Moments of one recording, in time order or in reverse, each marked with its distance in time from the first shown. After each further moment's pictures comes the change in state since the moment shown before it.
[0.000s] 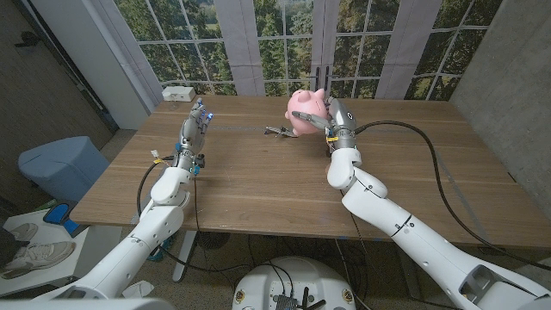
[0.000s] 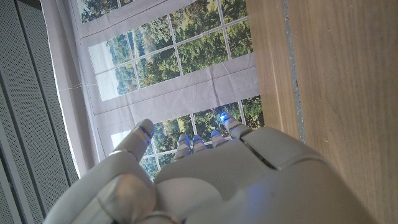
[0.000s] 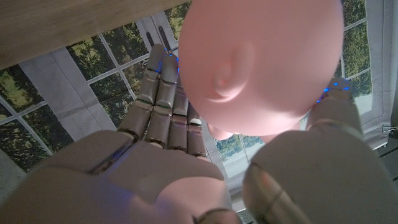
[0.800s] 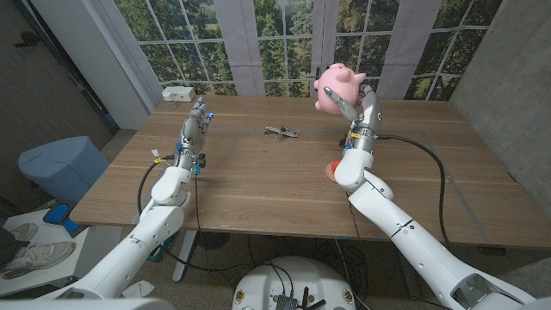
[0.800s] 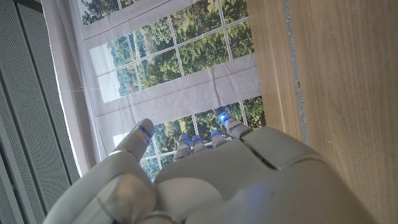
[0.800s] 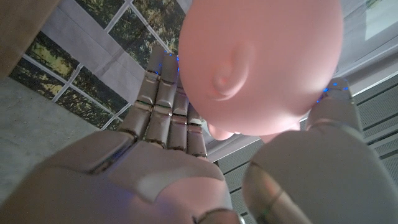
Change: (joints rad) left arm 0.011 0.005 0.000 -0.030 0.017 0.010 0.023; left_hand 0.000 0.000 0.000 -0.008 0.000 0.000 0.000 0.000 0.000 0.000 0.000 0.000 0.000 0.000 0.000 0.000 0.000 0.000 0.000 0.000 0.000; right arm -0.055 0.112 0.154 0.151 0.087 0.348 -0.385; right_hand 0.000 0.000 0.000 0.000 -0.001 0.000 0.000 0.000 0.000 0.011 0.000 -0.015 0.001 0.007 -0.007 -0.020 0.001 -0.027 -0.009 0.026 -0.018
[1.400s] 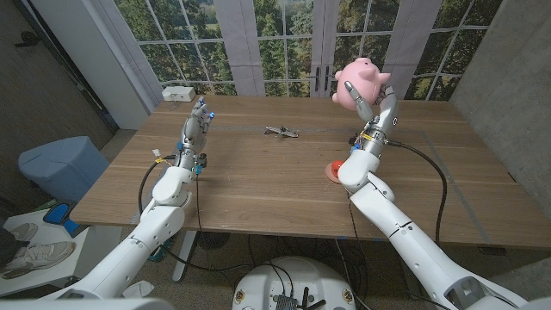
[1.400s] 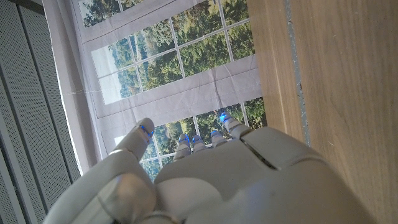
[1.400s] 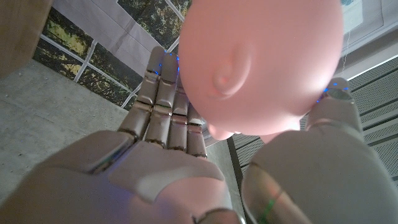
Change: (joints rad) left arm 0.006 0.002 0.003 -0.019 0.011 0.005 0.015; left_hand 0.009 0.004 -0.004 -0.004 0.000 0.000 0.000 0.000 0.000 0.000 0.000 0.000 0.000 0.000 0.000 0.000 0.000 0.000 0.000 0.000 0.000; right arm -0.019 0.020 0.050 0.032 0.012 0.084 -0.073; right_hand 0.000 0.000 0.000 0.000 -0.005 0.000 0.000 0.000 0.000 0.000 0.000 -0.005 0.000 0.000 0.000 -0.011 0.000 -0.006 0.005 0.023 -0.018
